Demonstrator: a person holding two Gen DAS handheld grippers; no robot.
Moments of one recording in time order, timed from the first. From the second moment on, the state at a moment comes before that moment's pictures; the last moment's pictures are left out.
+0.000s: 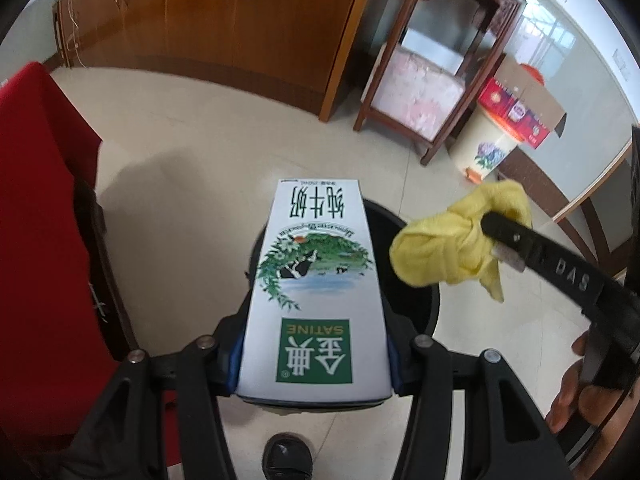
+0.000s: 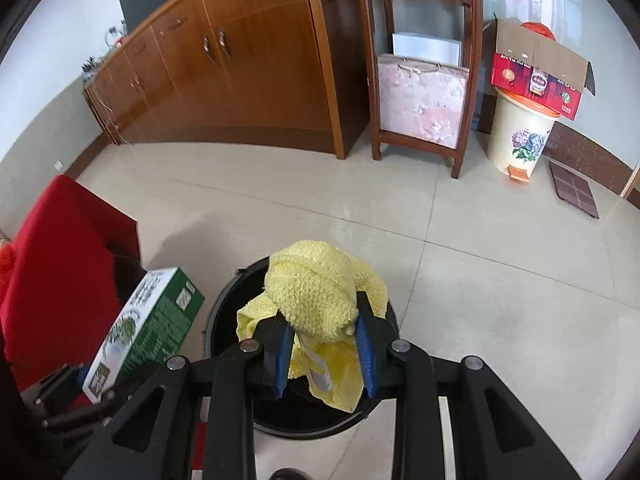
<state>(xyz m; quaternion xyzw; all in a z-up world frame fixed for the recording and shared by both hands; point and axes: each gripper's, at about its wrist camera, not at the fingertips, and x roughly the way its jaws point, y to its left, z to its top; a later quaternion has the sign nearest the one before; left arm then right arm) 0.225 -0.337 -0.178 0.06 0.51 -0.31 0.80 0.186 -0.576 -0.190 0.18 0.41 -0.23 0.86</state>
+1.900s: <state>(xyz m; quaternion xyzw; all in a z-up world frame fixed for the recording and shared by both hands) 0.197 0.006 -0.046 -0.04 0.37 -0.01 0.93 0.251 -0.265 -0.081 0.12 0.31 -0.01 0.94</state>
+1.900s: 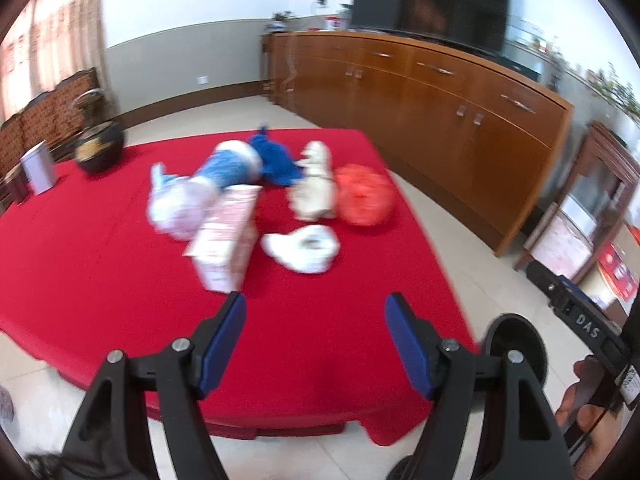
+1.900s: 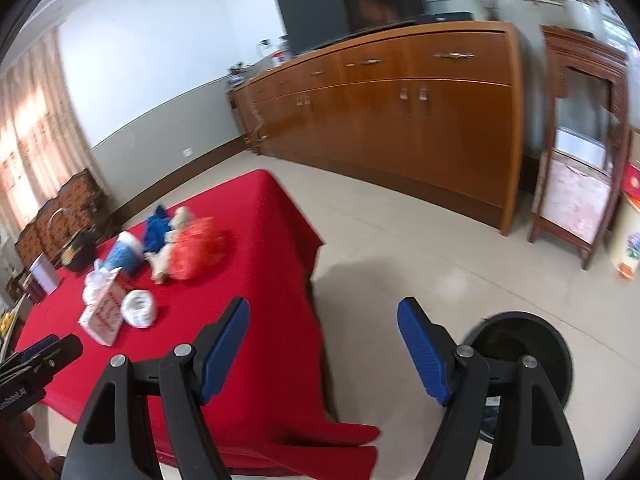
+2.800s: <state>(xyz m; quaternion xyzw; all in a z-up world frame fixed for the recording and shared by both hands) 0.264 0.072 -0.086 -0.07 0.39 0.03 0.92 0.325 -0.135 -0.102 0.05 0.33 0.11 0.94</state>
